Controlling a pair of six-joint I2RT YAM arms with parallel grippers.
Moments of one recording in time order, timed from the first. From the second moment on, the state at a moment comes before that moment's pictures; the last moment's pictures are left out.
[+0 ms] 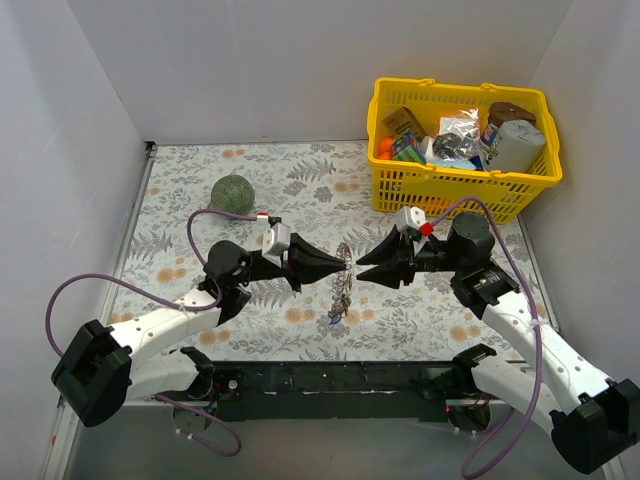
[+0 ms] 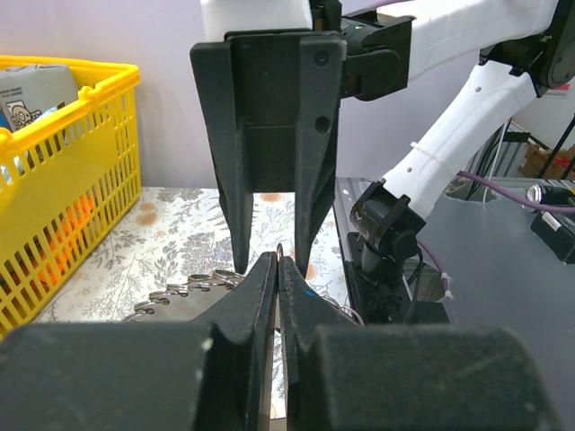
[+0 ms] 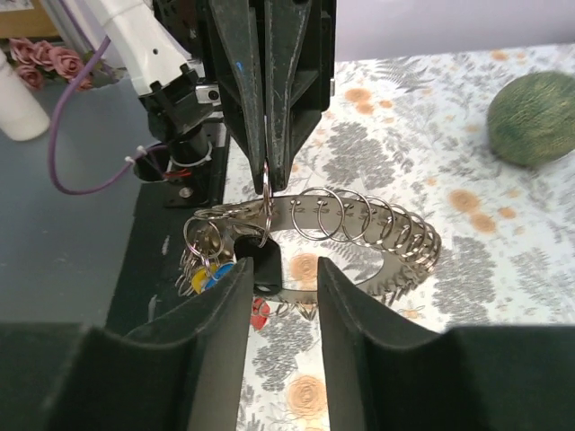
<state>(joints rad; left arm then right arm) -0.74 1.12 0.55 0.96 0.78 -0.30 0.50 0.90 0.68 0.13 -1.11 0.02</state>
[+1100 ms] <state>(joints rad) -0.74 1.12 0.55 0.97 0.79 -0.30 0.55 0.90 0.69 0.35 -1.11 0.20</state>
